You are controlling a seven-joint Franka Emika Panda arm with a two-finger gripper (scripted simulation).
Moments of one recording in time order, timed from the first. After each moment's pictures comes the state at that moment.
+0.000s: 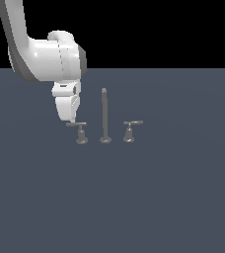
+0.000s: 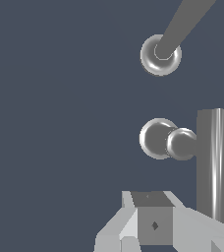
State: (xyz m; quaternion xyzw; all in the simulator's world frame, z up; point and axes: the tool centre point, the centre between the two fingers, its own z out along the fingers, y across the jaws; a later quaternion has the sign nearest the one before) arm 0.075 0.160 0.093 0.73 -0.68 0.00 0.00
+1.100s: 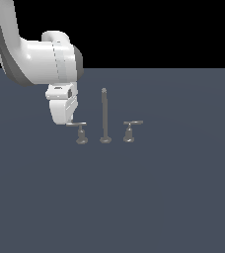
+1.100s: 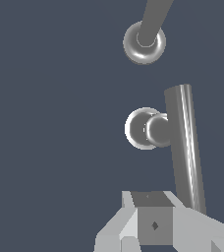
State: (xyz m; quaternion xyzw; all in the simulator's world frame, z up) arm 0.057 0.169 0.089 0.72 -0.69 0.00 0.00
